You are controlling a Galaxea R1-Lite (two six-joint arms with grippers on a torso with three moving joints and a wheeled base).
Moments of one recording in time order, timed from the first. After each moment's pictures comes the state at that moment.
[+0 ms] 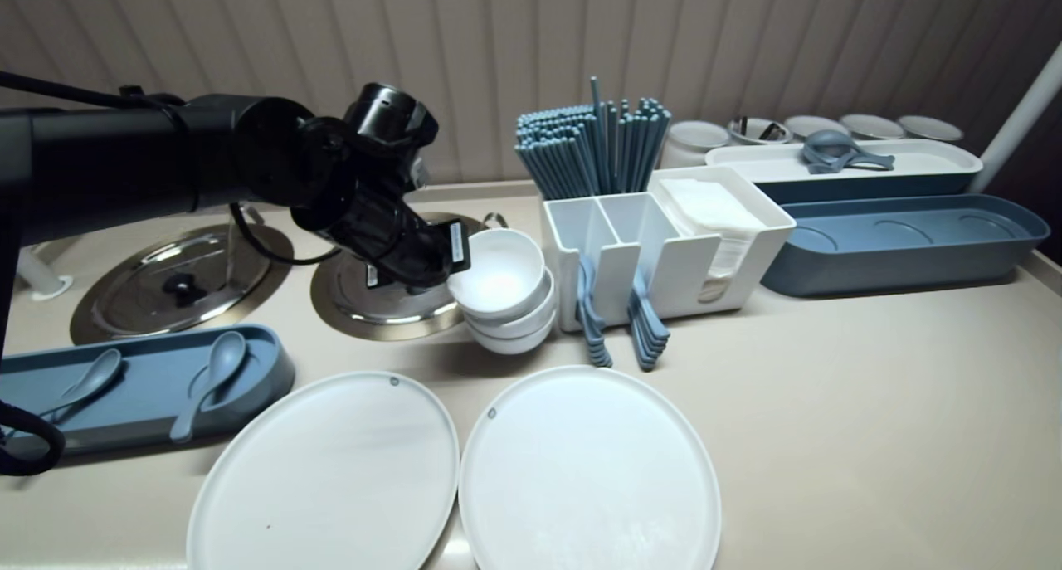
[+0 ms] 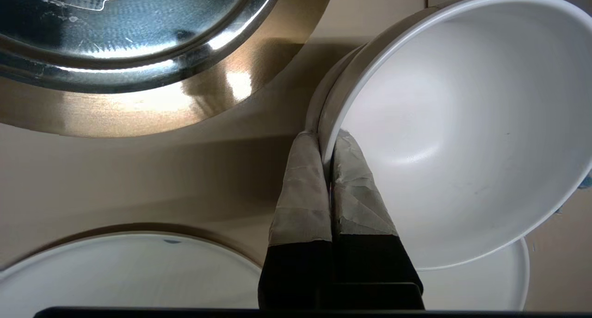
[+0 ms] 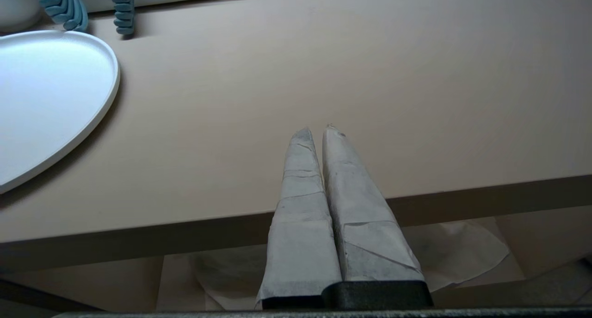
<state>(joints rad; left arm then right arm) -0.46 2.03 -1.94 0.68 0.03 -0.46 0.00 0.00 0.00 0.00 -0.02 0.01</state>
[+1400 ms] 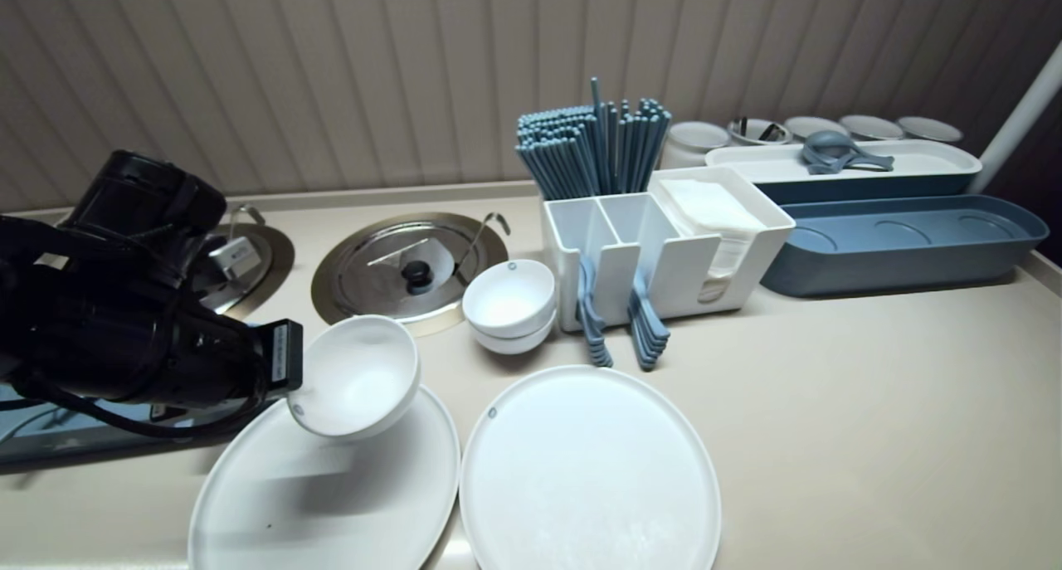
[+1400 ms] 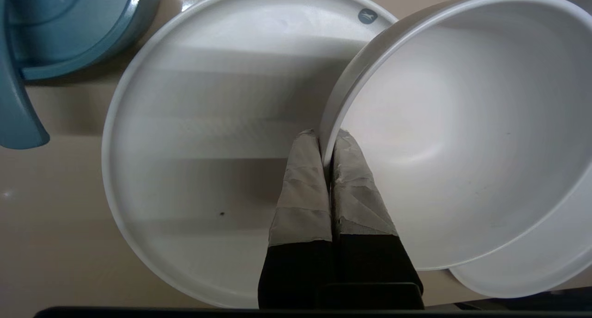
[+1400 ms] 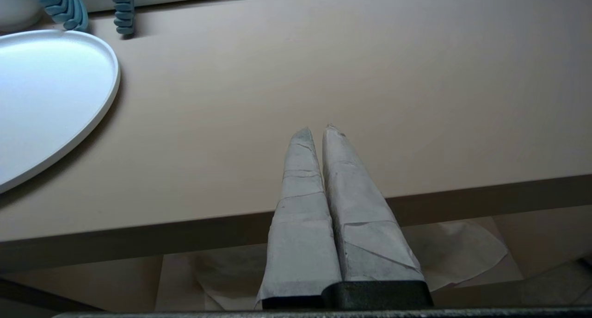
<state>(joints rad) -0.32 1.50 -1.14 0.55 0.02 -0.45 0.00 0.00 0.00 0.00 -0.02 0.01</state>
